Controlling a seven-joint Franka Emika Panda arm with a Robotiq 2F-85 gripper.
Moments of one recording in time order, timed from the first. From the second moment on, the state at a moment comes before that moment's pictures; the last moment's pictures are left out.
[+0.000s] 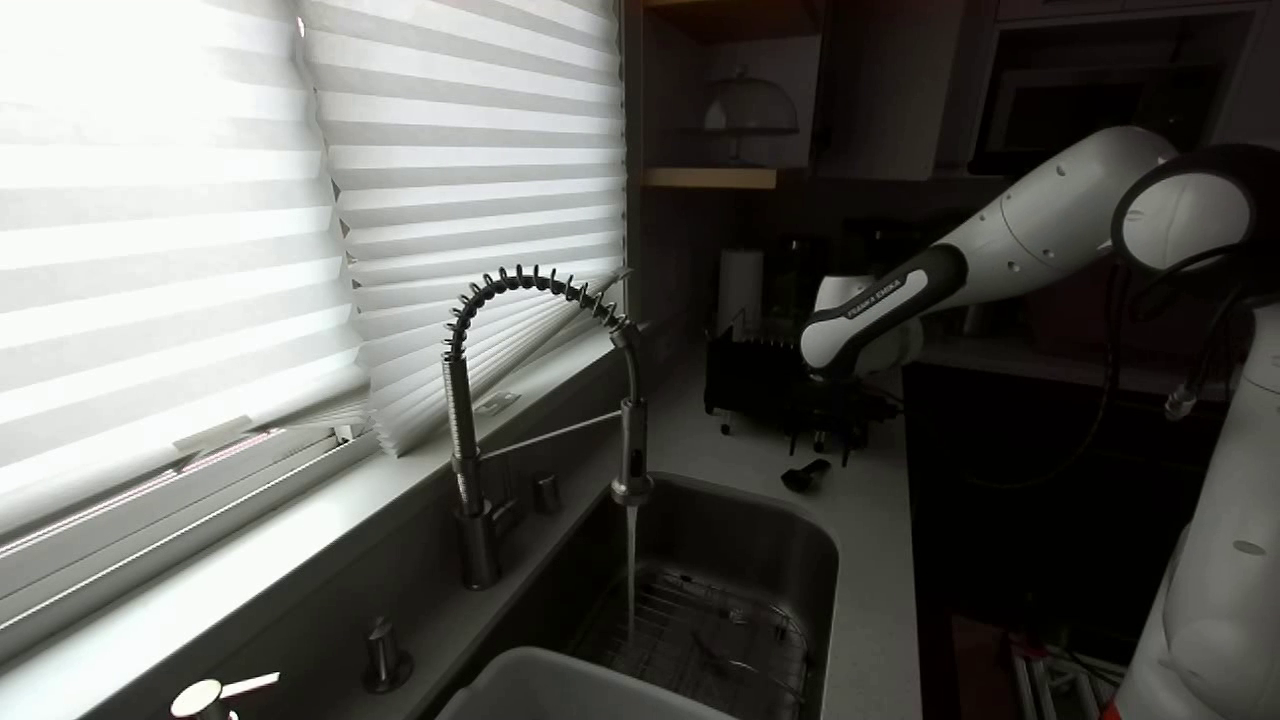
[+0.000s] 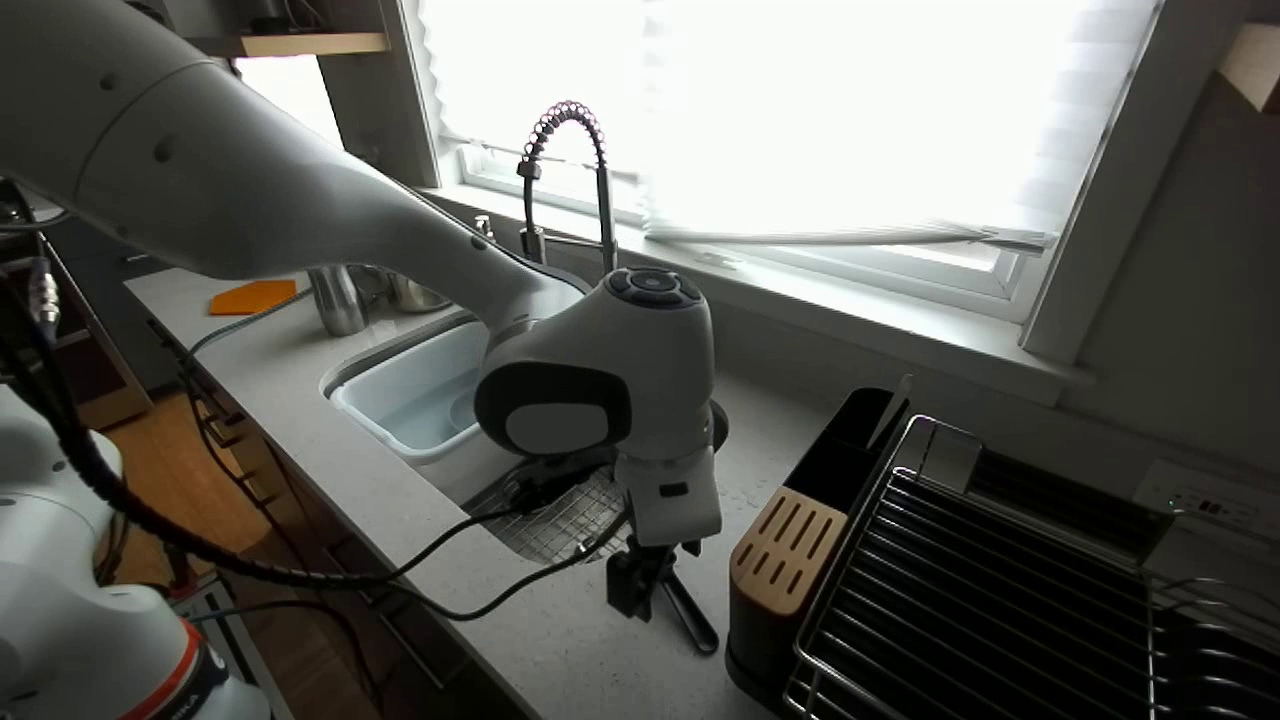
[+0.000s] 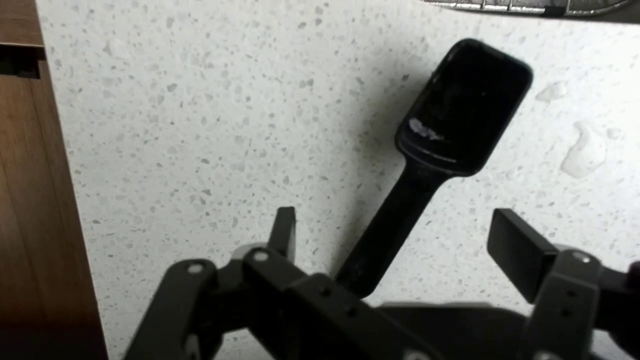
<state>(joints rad) -0.39 0.04 -0.33 -2.29 0.03 2.37 0.74</state>
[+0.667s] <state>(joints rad) -0.39 0.08 -0.34 -2.29 0.15 2.38 0.68</state>
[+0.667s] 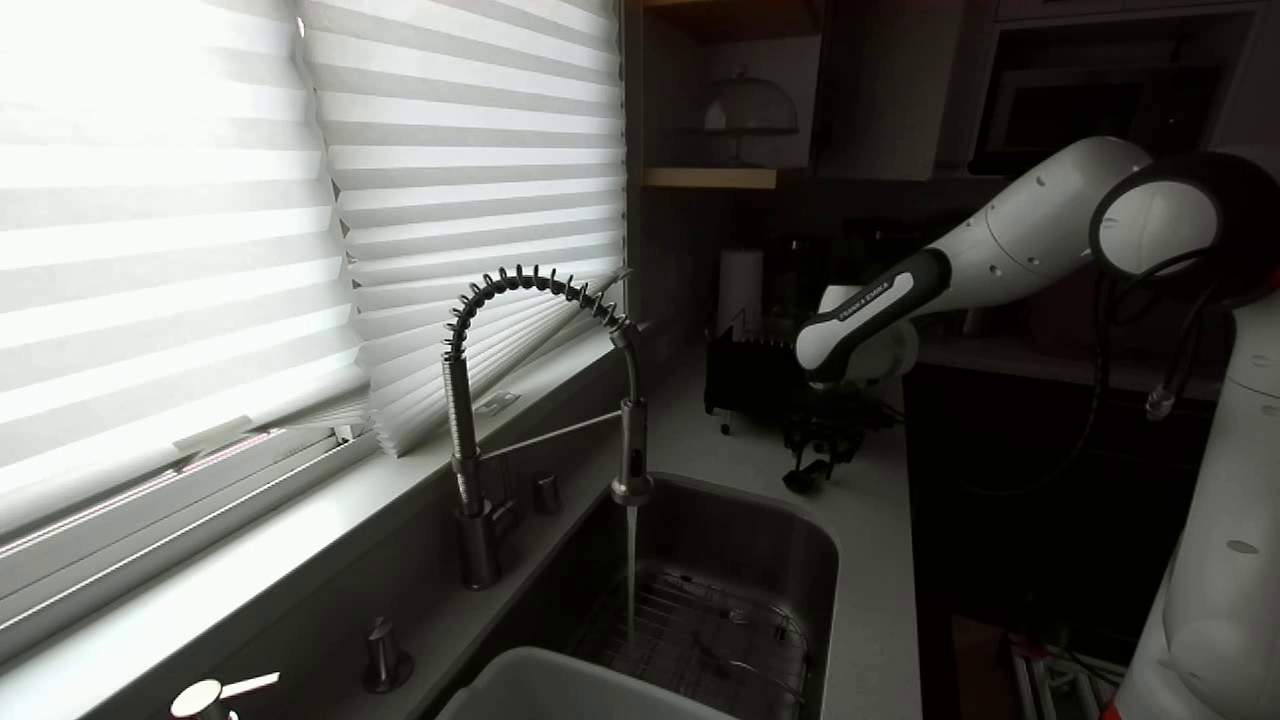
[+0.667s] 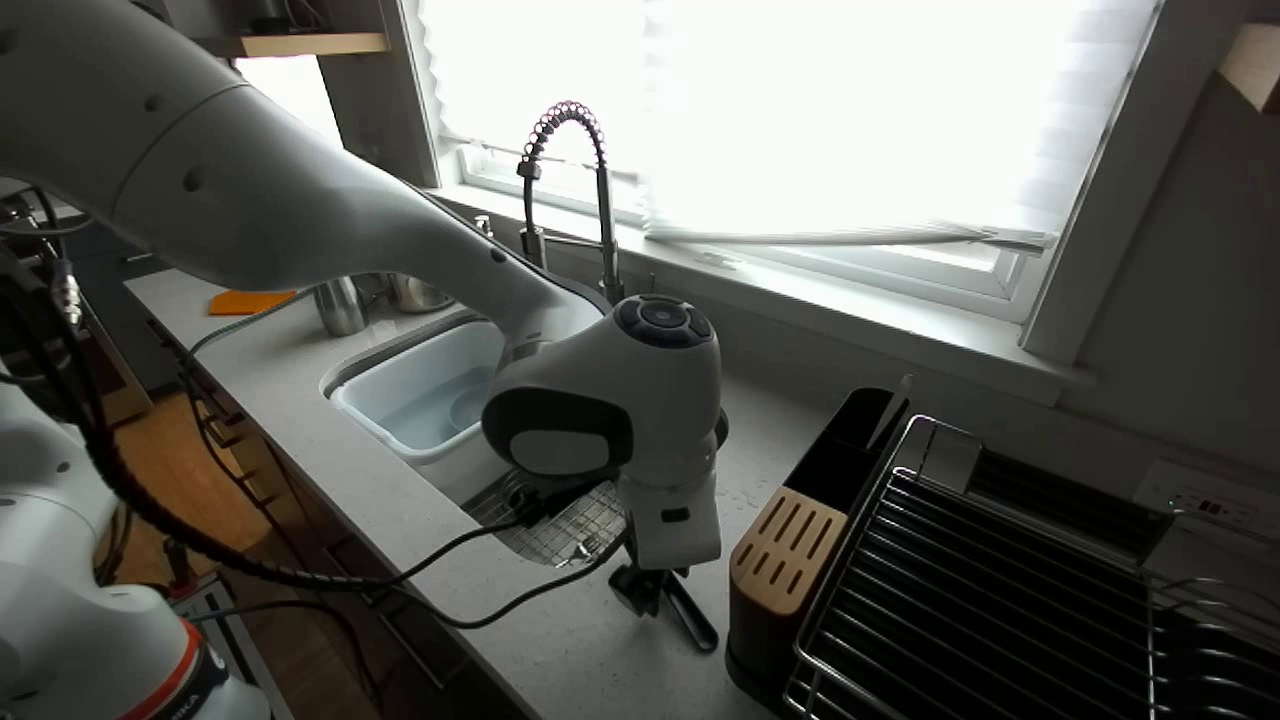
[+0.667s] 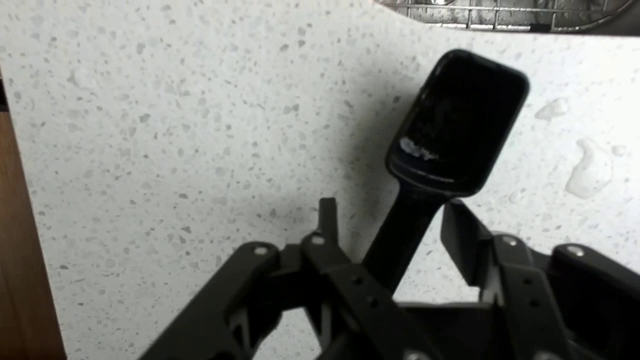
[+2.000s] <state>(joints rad) -0.36 0.06 -0.33 -2.27 0.22 2.35 0.60</state>
